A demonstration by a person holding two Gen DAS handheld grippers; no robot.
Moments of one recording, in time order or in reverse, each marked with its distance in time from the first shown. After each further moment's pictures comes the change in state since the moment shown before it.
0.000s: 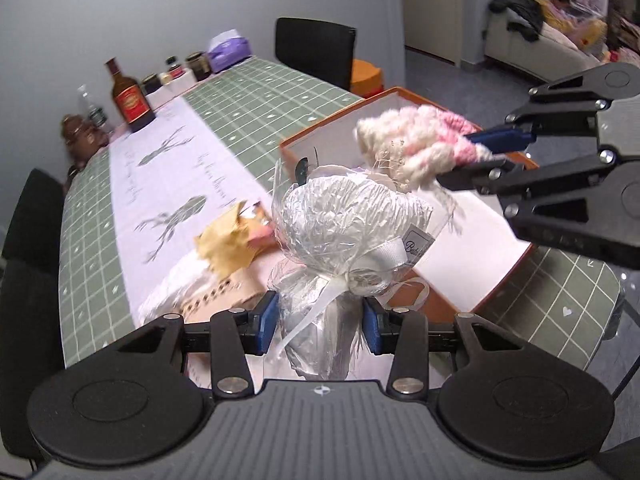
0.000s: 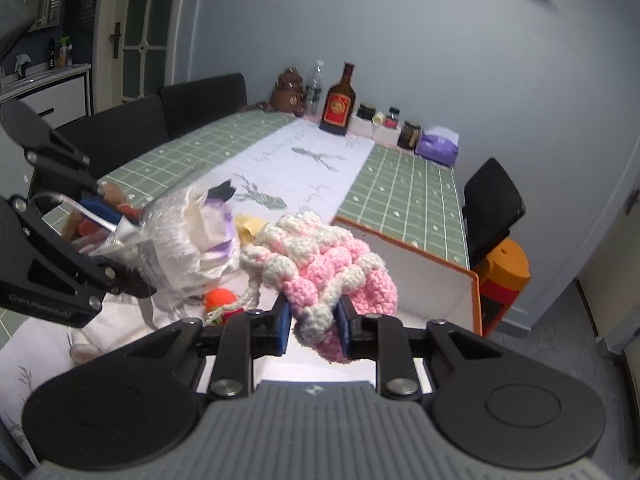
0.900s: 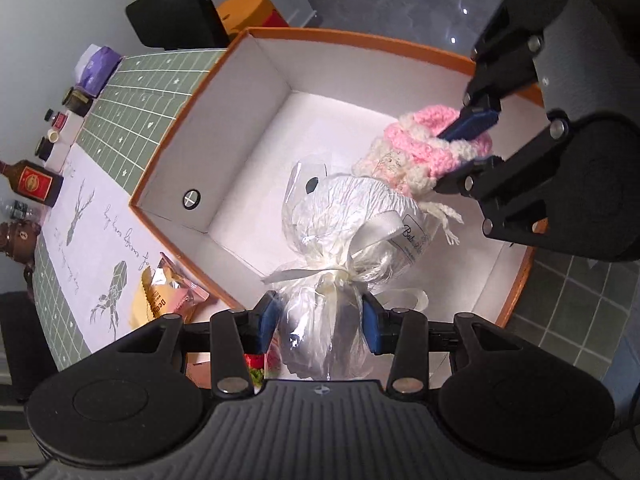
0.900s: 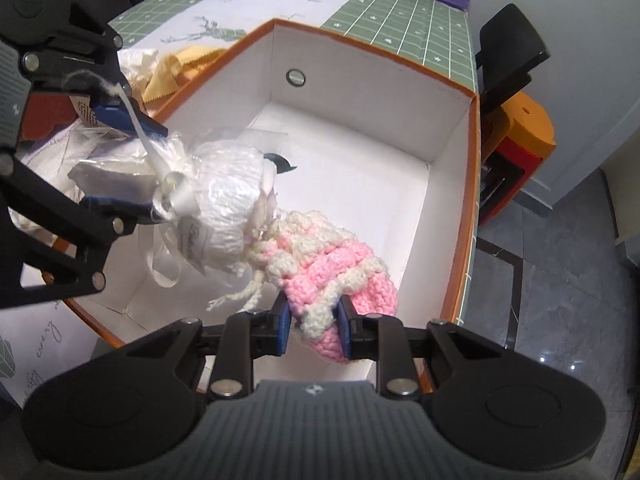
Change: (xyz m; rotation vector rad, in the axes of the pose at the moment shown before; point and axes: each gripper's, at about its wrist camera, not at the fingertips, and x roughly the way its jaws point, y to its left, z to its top) left arm 0.128 -0.096 0.053 0.439 0.261 0.005; right arm 0.084 -0.082 -0.058 0.027 0.457 0.085
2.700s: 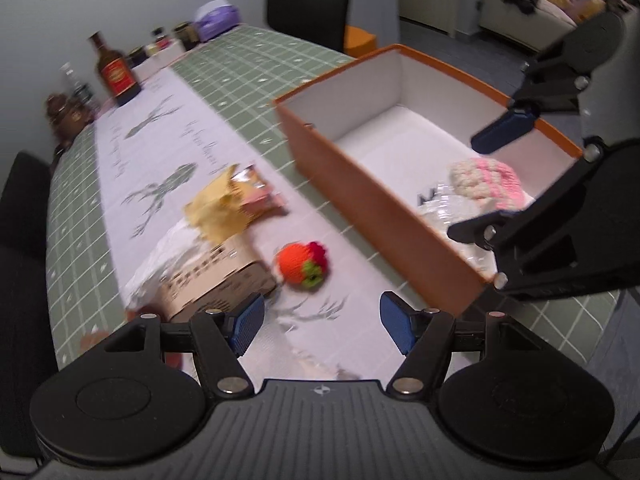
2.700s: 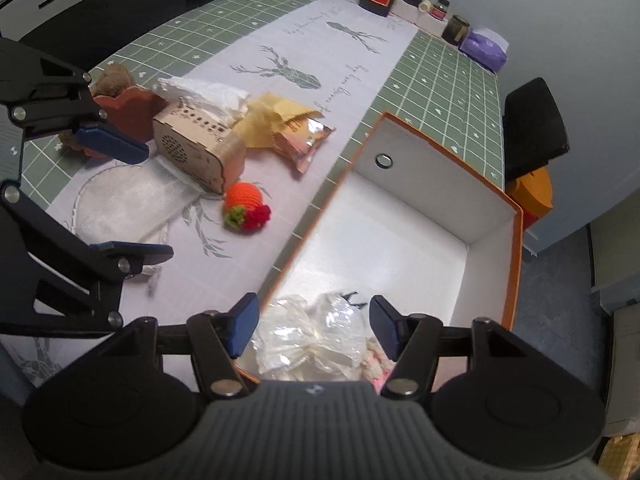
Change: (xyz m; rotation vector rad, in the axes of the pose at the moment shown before) left arm -0.067 0.065 -0.147 -0.463 -0.190 -0.019; right arm -0.060 0.126 0.059 -0.132 -0.047 -0.066
